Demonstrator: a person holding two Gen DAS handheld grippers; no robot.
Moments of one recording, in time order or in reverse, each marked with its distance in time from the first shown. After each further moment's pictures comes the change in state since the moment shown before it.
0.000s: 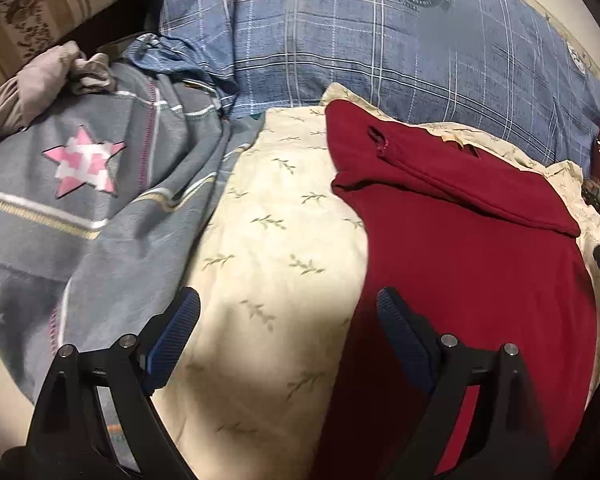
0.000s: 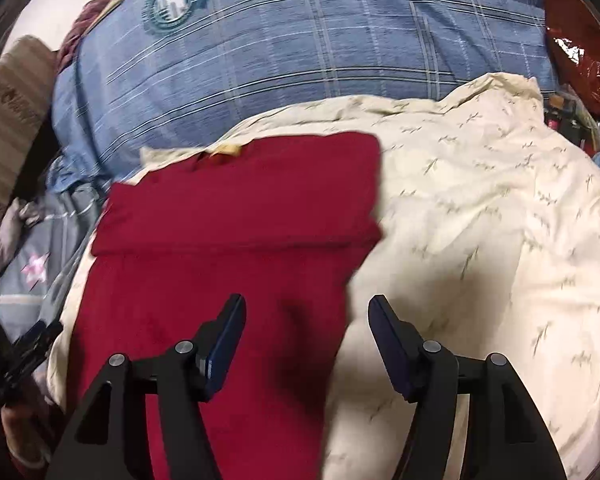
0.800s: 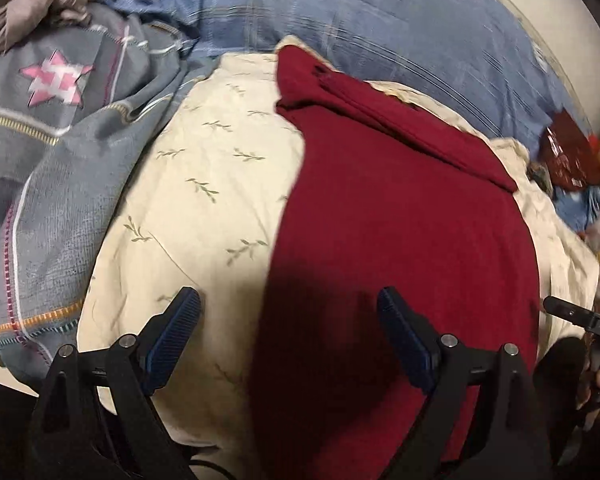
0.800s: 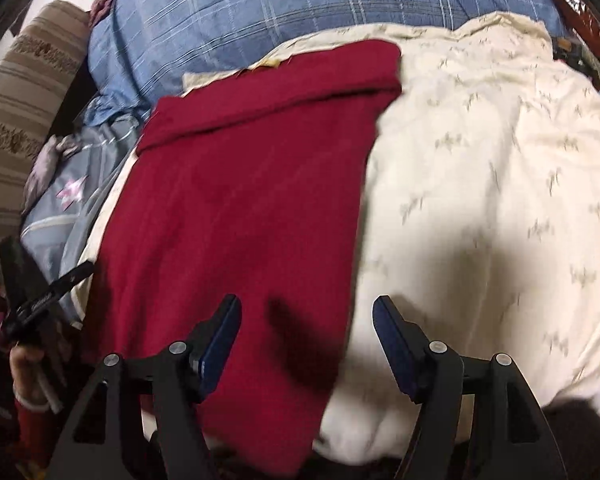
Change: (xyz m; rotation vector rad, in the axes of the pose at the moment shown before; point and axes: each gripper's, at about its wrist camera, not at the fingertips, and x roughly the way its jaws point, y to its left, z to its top) left arm -0.022 -0.006 -0.052 -0.018 0.133 -0.239; right arm -0.034 0.000 -0.100 -0.017 0.189 0.159
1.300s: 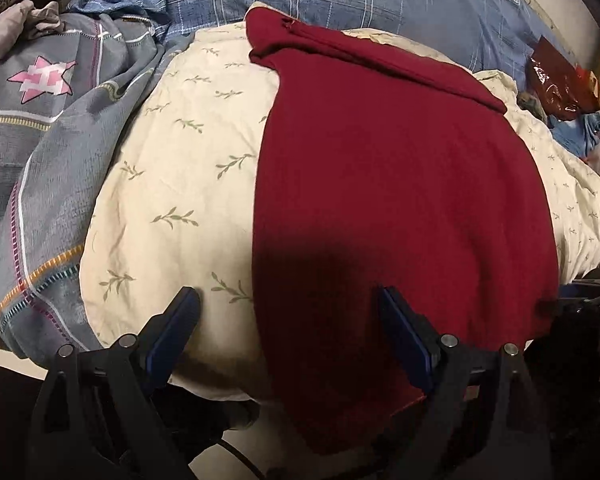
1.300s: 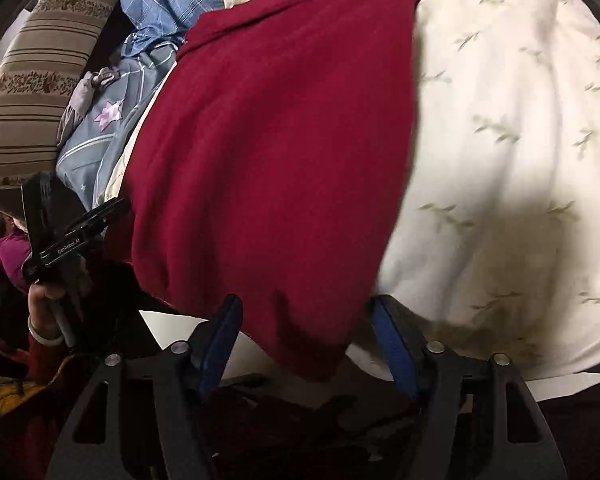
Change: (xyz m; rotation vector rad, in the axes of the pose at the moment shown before) left arm -0.001 -0.005 -0.039 0.140 0.107 0.037; right arm 0.033 -0.001 -0.052 -0.037 0.222 0.155
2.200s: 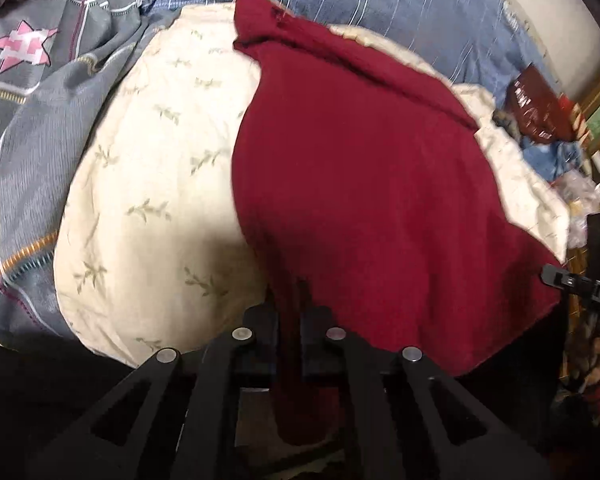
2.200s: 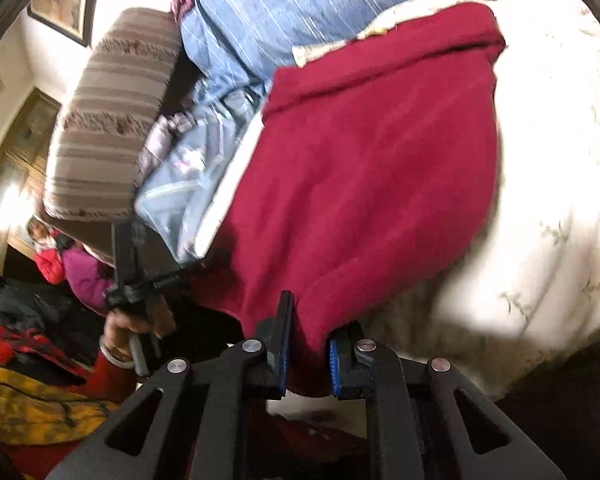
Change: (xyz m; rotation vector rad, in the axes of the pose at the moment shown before) left arm -0.013 0.007 0.013 -0.087 0.062 -0.192; right arm -0.056 0.024 0.031 0.004 -0.203 0.285
